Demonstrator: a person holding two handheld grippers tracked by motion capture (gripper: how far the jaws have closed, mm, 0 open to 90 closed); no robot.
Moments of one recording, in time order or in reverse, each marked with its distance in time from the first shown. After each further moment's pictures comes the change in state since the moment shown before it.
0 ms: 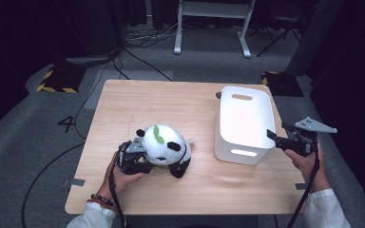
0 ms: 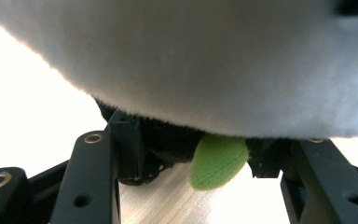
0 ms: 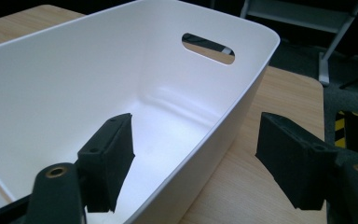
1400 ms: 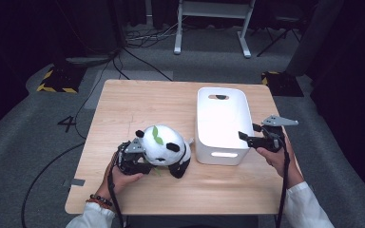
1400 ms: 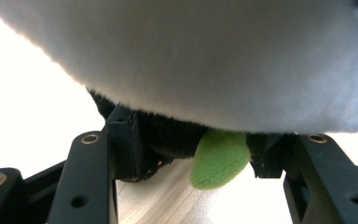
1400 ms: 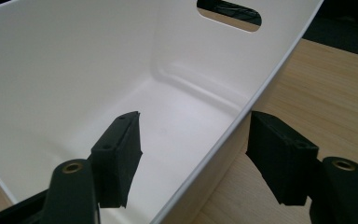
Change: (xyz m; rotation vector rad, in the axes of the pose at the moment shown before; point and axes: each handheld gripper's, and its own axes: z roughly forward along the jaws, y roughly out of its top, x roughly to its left) left arm 0.003 -0.003 0.000 0.002 -0.017 -0.004; right arm 0.058 0.013 0.053 0.089 0.166 -0.021
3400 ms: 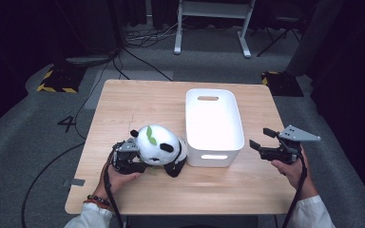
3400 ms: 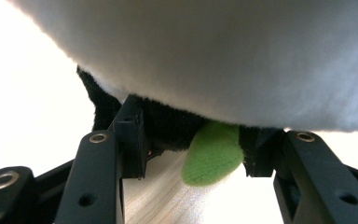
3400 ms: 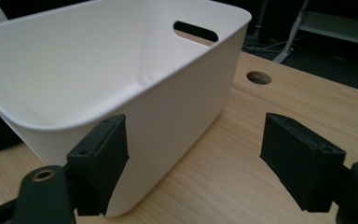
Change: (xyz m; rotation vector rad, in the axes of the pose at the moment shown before) left arm 0.012 -0.009 -0.005 -0.008 -0.032 -0.041; right arm -0.005 -0.027 -0.048 -0.131 0.001 -0.056
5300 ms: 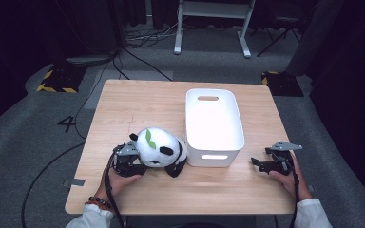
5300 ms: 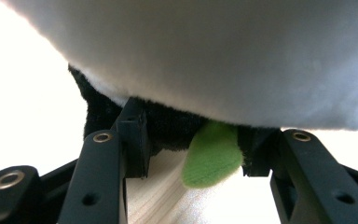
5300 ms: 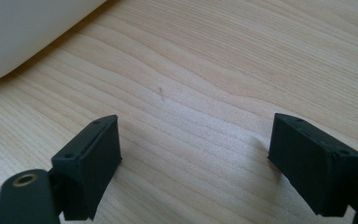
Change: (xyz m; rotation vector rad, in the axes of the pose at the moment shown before) left arm -0.002 -0.009 0.005 -0.037 -0.011 0.016; right arm -0.037 -0.098 0.042 0.294 -0.058 0.075
